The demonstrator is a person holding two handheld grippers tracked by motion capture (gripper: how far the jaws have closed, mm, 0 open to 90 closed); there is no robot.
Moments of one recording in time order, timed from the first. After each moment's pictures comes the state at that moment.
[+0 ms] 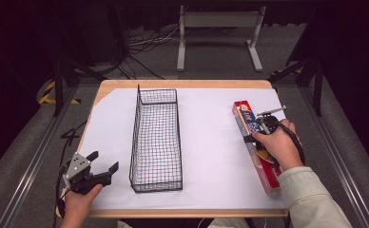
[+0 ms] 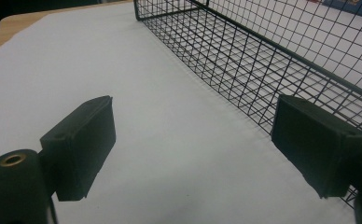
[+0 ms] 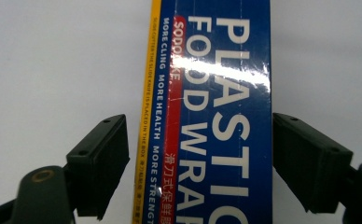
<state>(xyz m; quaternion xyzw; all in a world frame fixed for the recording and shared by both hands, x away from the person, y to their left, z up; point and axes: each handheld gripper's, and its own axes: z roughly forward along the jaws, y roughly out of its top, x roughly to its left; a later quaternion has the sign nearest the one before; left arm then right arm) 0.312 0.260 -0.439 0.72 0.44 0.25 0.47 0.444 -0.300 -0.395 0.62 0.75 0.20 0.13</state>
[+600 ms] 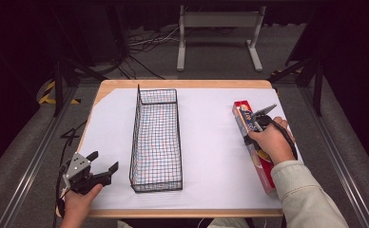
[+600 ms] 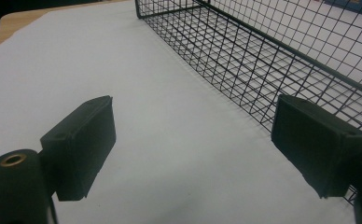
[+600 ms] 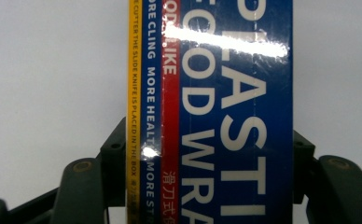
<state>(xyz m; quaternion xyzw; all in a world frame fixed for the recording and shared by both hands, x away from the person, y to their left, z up) 0.312 0.260 -0.440 0.72 0.44 0.25 0.47 0.459 -0.287 -0.402 0.64 0.75 0.12 0.12</state>
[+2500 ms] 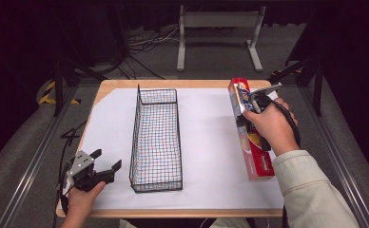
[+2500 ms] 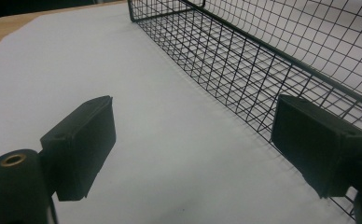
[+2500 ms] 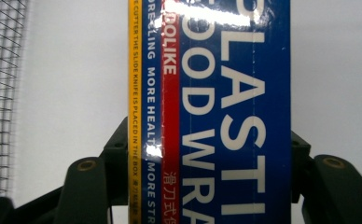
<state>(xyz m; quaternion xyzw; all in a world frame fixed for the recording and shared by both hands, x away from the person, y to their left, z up) 0.320 0.254 -0.439 0.73 0.43 0.25 0.47 0.453 -0.247 -0.314 0.68 0.70 0.20 0.11</state>
